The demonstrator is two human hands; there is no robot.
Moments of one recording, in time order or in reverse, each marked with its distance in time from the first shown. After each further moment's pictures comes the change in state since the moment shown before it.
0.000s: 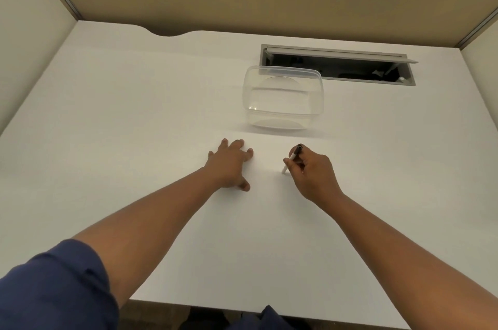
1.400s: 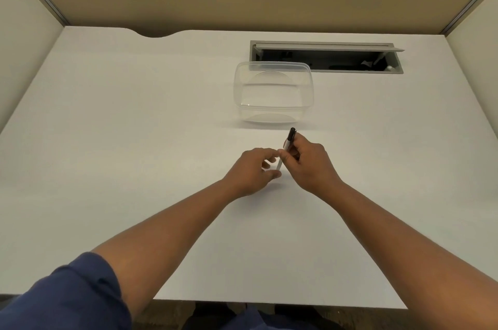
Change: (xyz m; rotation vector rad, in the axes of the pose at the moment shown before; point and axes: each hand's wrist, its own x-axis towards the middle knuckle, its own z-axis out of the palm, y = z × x) left_hand -0.021 0.057 0.023 -0.625 0.230 0.278; right_hand -0.005 -0.016 -0.015 -0.030 -0.082 0.037
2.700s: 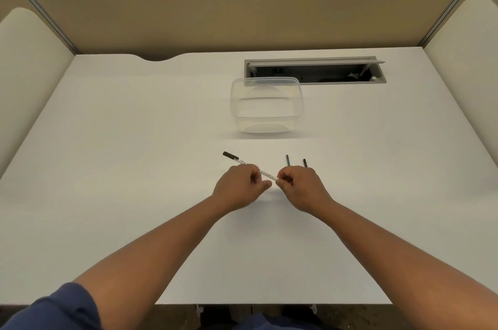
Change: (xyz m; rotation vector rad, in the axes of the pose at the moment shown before) left_hand -0.041 0.020 -0.015 0.164 0.083 -0.104; right_hand -0.035 -0.001 0.009 -0.114 -0.137 0.135
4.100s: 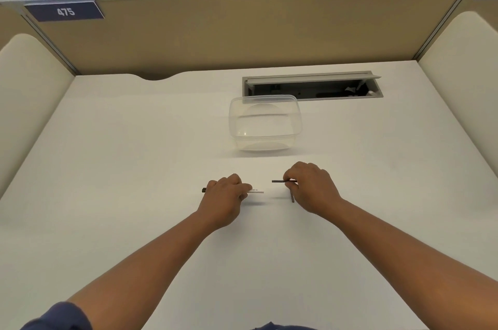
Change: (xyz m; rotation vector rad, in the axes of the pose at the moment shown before) left_hand 0.021 -0.042 -0.017 0.454 0.018 0.214; right_hand 0.032 0.002 -0.033 -0.378 0.055 -0.101
